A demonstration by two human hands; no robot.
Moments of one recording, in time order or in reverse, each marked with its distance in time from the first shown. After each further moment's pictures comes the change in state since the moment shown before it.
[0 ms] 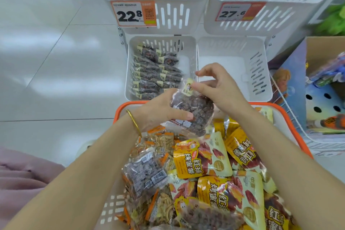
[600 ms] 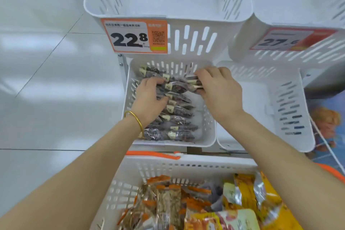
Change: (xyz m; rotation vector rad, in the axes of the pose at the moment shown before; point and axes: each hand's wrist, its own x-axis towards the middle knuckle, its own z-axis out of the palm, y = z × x) left_hand 0.138 -0.016 -0.111 0.611 0.679 0.203; right_hand 0.160 0.040 0.029 -1.225 0.211 -0.281
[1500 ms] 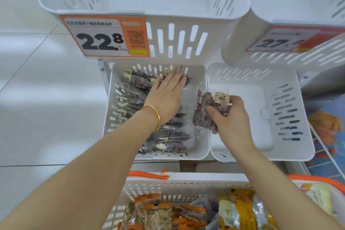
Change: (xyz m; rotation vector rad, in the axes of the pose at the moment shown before) left_hand 0.053 0.014 0.061 0.640 -0.222 0.384; right_hand -0.043 0.027 0.022 0.953 -0.040 0.656
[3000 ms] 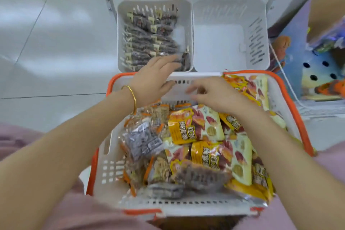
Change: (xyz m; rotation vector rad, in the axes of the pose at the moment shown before) left_hand -0.213 0.082 -0.076 -0.251 -0.003 0.202; right_hand -0.173 -0.020 -0.081 -0.551 -0.641 -0.248
